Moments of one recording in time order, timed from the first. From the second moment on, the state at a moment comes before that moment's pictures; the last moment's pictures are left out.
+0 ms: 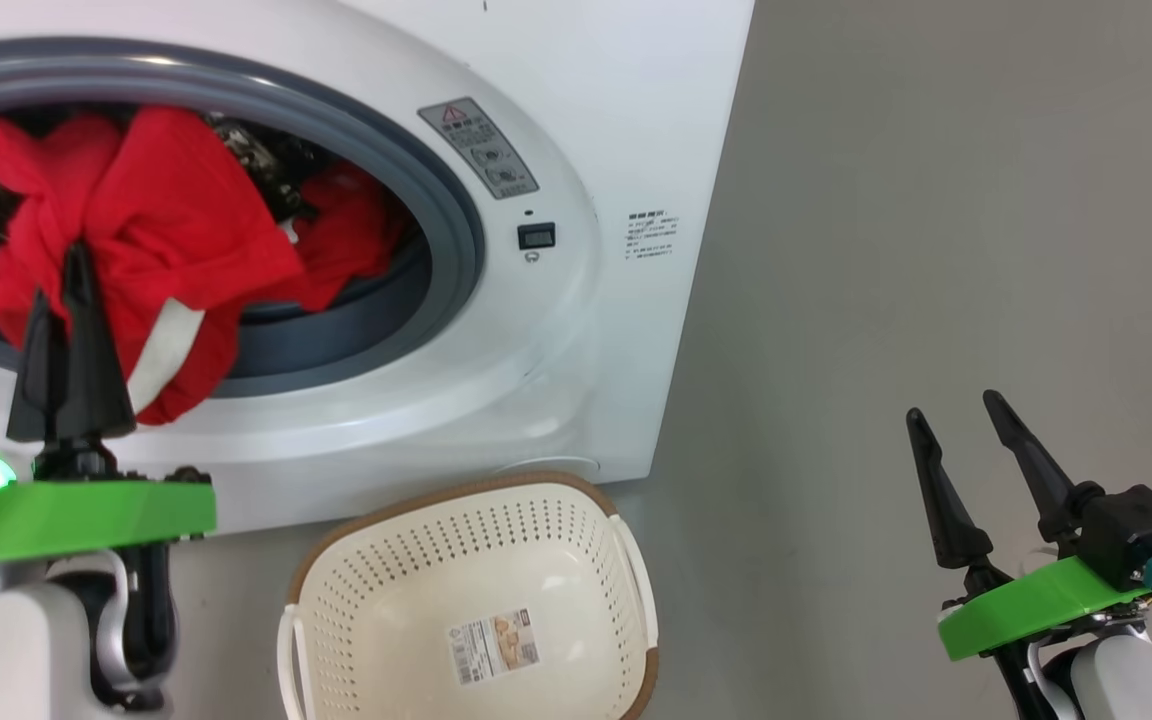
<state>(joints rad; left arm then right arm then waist) -0.39 0.08 0.14 0.09 -0.32 -0.04 -0.20 -0.12 -0.14 0.03 0.22 0.28 0.13 -0.26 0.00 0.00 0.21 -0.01</state>
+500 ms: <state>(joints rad) -0.20 0.05 0.05 -0.09 -0.35 0.00 -0.13 -0.10 -0.12 0.02 0.22 0.28 0.13 -0.26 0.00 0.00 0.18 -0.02</state>
